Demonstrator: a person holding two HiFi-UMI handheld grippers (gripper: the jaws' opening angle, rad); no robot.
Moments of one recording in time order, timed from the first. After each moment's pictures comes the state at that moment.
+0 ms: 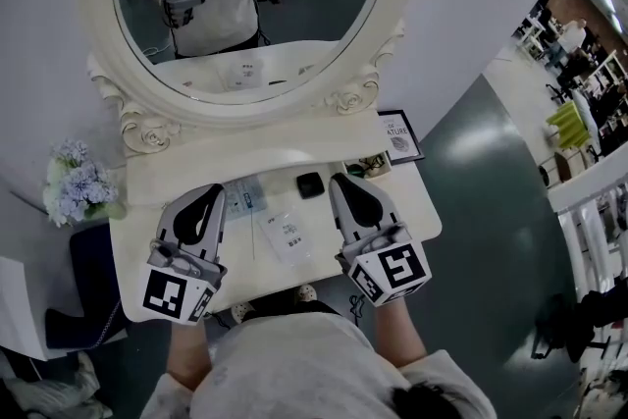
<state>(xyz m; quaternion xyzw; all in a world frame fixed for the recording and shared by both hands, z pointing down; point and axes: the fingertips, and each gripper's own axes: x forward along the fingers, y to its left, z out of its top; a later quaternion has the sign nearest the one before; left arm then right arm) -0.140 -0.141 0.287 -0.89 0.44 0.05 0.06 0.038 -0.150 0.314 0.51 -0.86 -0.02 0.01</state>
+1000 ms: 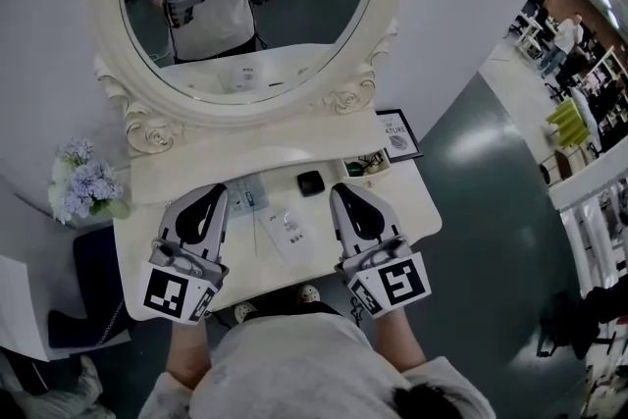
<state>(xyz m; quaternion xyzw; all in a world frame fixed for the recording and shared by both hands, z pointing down) -0.137 -0.123 0.275 -0.90 0.43 0.06 0.08 0.034 -0.112 0.298 0.51 -0.86 -0.05 -0.02</state>
